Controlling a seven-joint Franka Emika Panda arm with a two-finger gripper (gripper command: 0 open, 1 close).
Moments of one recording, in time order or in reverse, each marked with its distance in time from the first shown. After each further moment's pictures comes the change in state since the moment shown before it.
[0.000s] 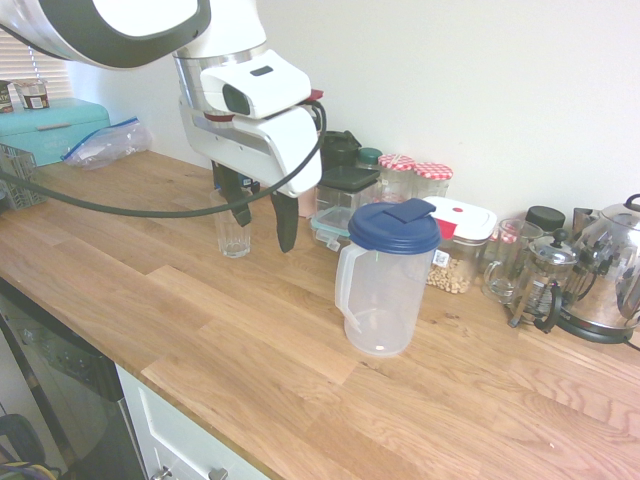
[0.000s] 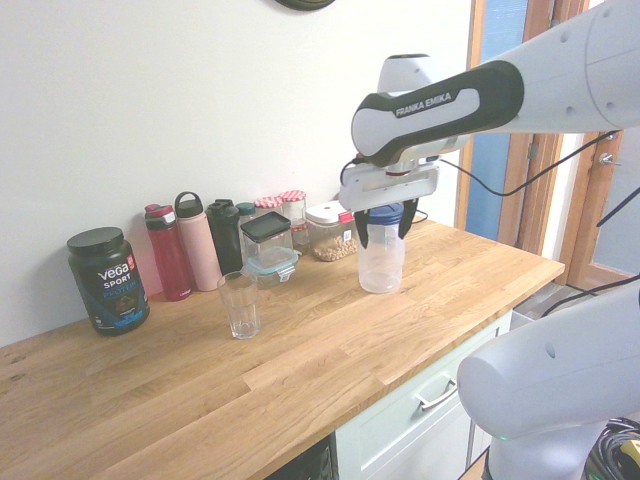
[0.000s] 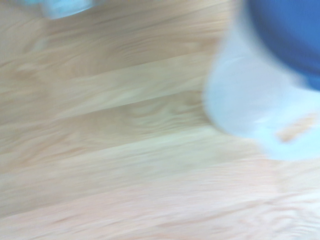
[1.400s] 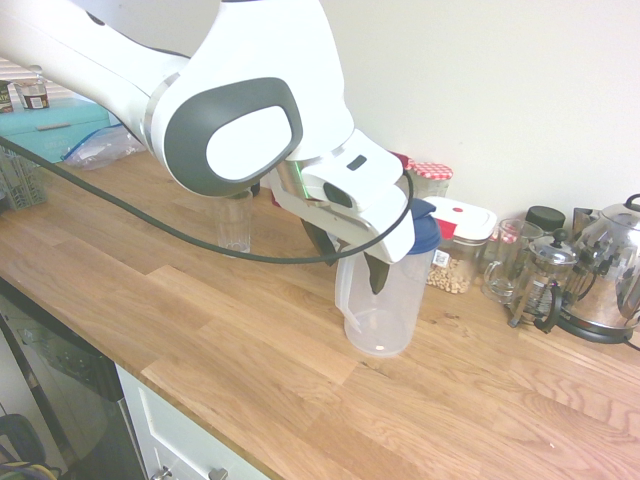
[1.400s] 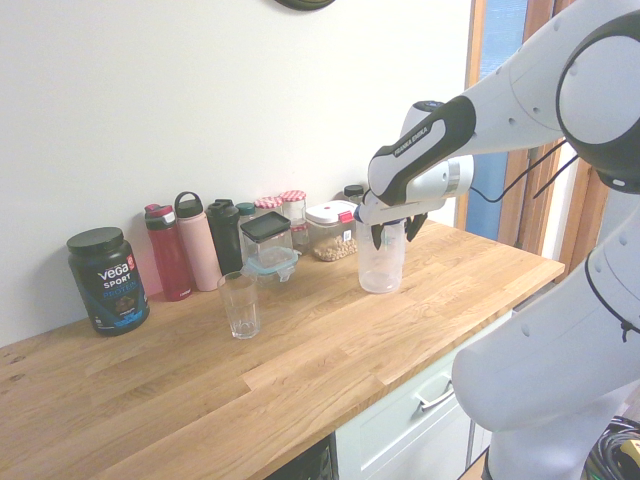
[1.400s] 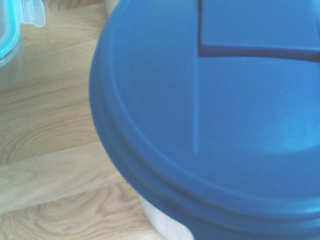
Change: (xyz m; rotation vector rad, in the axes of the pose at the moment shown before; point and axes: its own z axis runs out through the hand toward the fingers) arm 0.066 -0.001 0.087 0.106 0.132 -0.006
